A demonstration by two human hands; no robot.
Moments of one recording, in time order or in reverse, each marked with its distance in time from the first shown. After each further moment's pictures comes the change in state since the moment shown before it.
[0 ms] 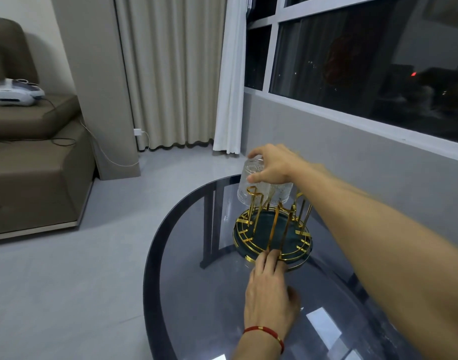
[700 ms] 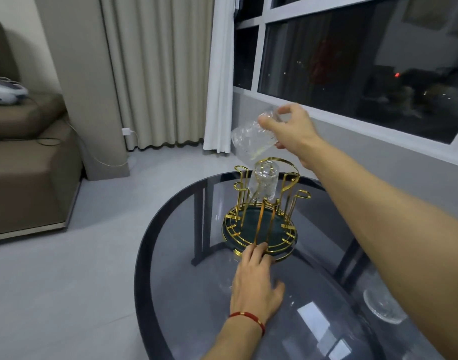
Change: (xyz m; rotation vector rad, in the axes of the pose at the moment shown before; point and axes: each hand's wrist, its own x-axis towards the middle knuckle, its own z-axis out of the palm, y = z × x) left_hand 0.003 -0.006 -0.004 0.009 -0.038 0.049; right_hand -0.037 0.014 -0.052 0.746 0.448 0.166
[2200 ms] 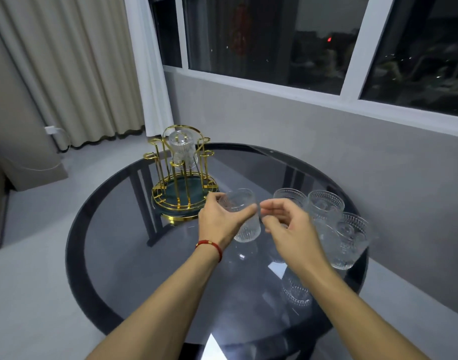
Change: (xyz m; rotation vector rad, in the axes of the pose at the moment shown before) left_hand -0.002 0.113 0.000 -0.521 0.003 -0.251; right_hand -0.303 0.121 -0.097 0.193 0.210 0.281
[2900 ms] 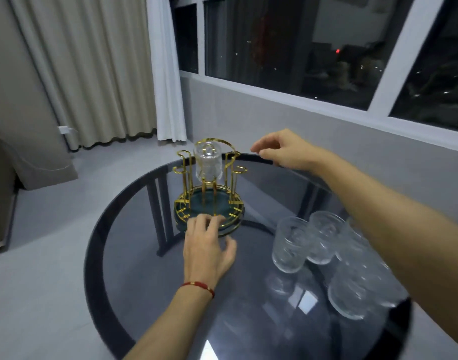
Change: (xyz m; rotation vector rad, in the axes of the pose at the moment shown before) left_hand 0.022 -0.065 -0.069 0.485 0.199 0.418; right_hand 0.212 -0.097 0.050 -0.538 -0.449 -0.262
